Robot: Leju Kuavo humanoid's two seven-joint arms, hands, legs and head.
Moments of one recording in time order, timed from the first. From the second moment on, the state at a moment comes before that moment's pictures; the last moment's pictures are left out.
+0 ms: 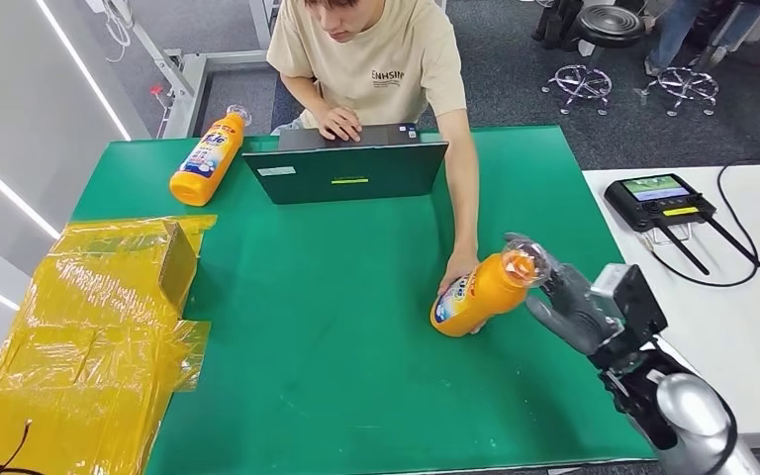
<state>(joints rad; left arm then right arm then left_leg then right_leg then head) 0.13 0.18 0.32 -1.97 -0.22 0.36 -0.15 0.02 -0.43 0.09 -1.80 -0.17 0.17 -0.07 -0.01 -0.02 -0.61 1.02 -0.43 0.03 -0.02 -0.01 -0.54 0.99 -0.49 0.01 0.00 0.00</state>
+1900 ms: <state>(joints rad) -0.17 0.20 -0.21 -1.62 -0.06 0.32 -0.12 -0.88 -0.20 0.66 -1.14 -0.35 0.32 0.13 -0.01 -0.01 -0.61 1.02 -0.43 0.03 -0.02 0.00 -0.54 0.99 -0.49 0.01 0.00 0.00</state>
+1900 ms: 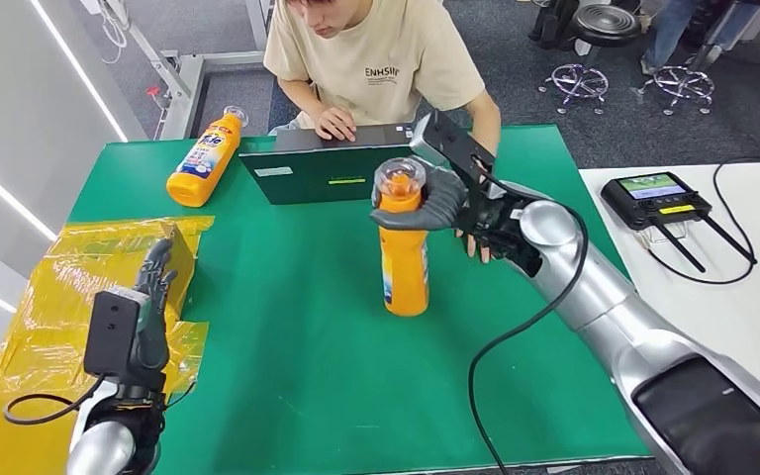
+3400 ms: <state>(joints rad) -0.37 -0.01 -0.55 -1.43 0.00 0.27 -0.04 -0.96 0.09 0.69 -1.07 -0.48 0.33 0.15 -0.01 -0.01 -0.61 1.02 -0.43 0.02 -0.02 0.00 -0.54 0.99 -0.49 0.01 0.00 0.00</state>
